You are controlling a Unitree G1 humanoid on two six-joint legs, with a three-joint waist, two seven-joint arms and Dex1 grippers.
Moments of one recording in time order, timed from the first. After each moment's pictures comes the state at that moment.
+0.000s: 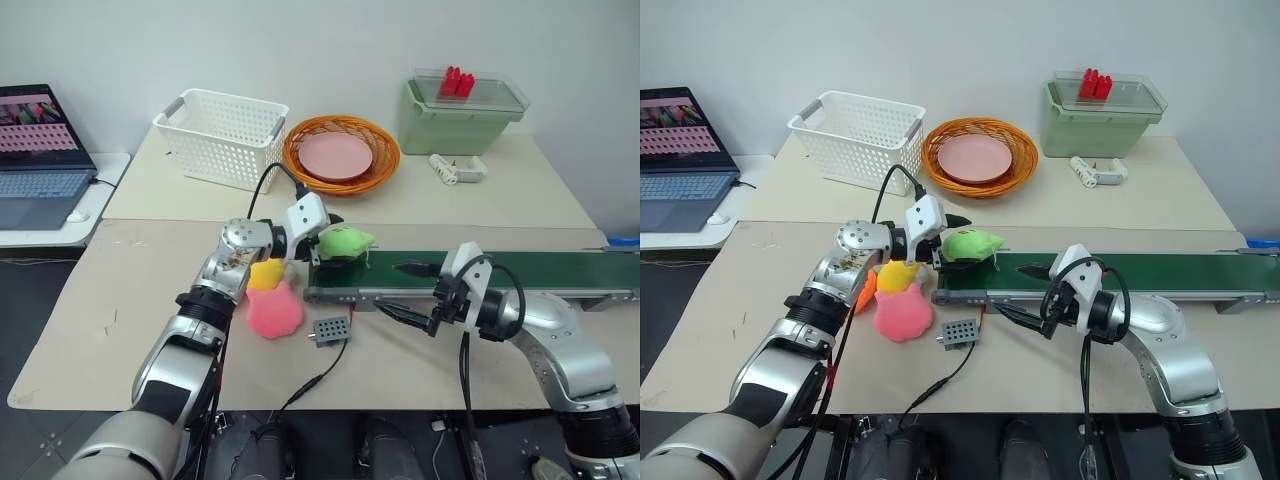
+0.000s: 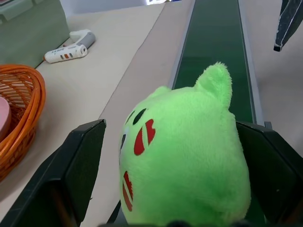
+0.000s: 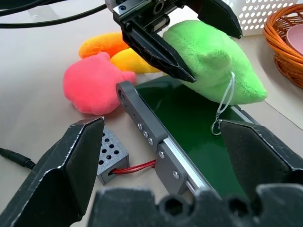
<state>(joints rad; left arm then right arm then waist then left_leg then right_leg) -0.88 0.28 -0.20 0.60 -0.04 0.00 -1.03 -0.20 -0.66 -0.01 -0.33 0.42 0.42 0.88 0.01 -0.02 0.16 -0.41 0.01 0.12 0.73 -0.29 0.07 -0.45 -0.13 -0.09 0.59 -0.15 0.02</state>
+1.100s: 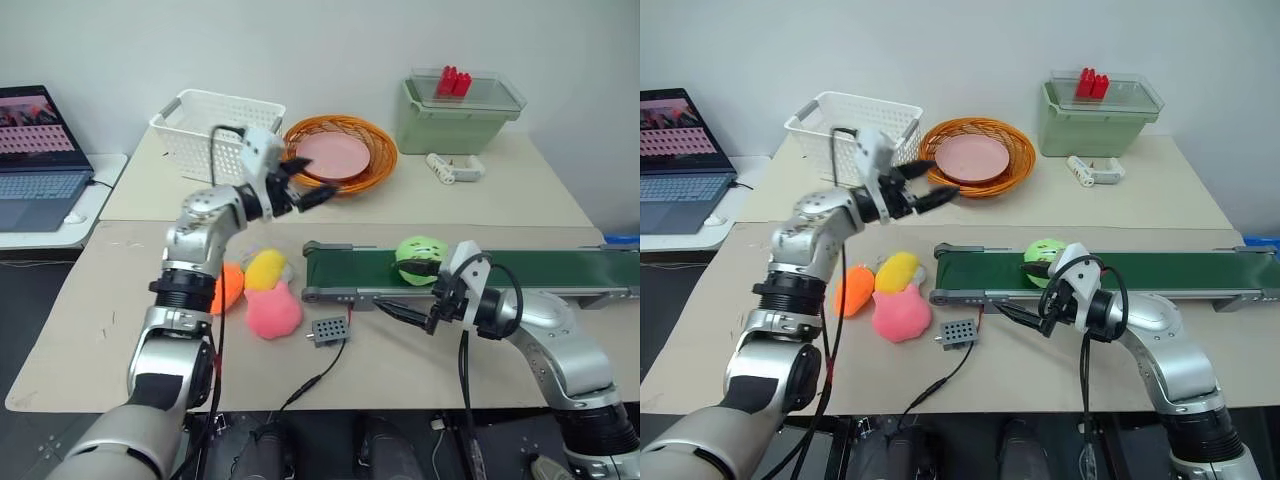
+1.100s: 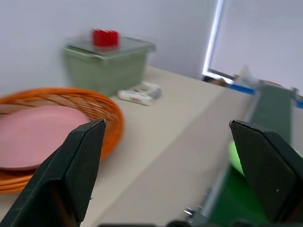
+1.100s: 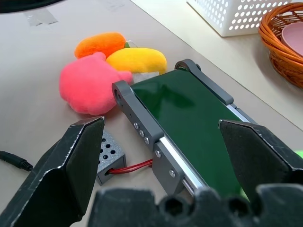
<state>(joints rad) -0.93 0.33 0.12 0.37 -0.29 0.39 -0.77 -0.21 -0.66 -0.01 -0.33 0.41 0.42 0.87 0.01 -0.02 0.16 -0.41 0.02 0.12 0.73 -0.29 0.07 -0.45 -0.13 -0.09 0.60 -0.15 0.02</state>
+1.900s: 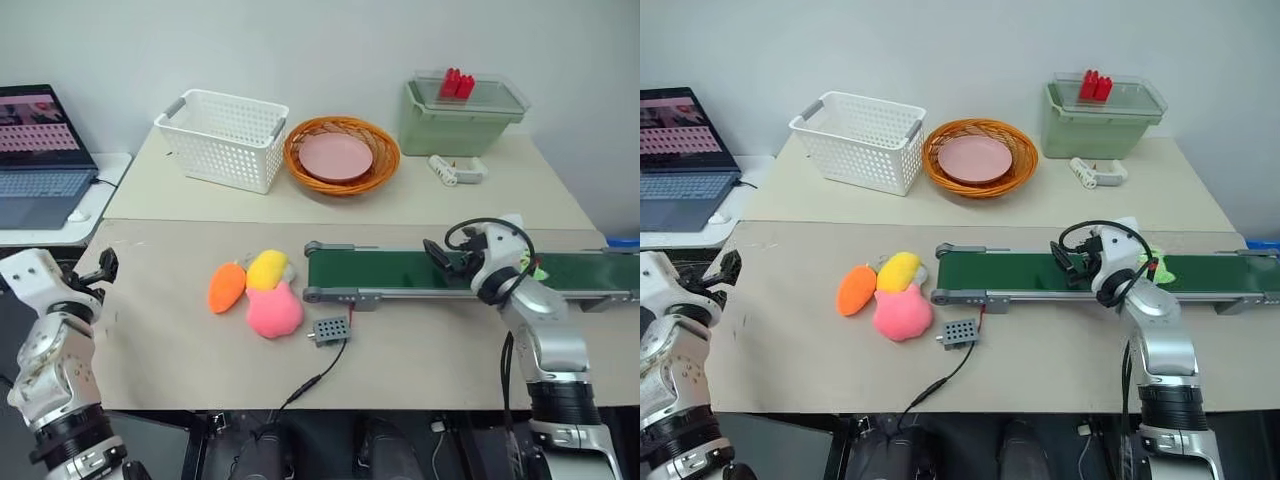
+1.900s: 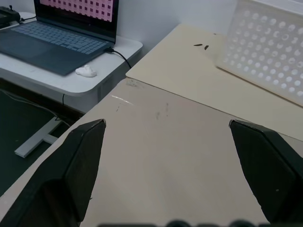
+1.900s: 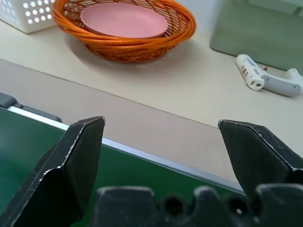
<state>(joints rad) -0.22 0.39 0.70 0.02 -0.36 0.43 -0.20 -0.33 -0.47 -0.15 -0.02 0.23 0.36 0.39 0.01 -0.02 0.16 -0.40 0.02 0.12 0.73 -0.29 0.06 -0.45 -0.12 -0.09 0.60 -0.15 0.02</state>
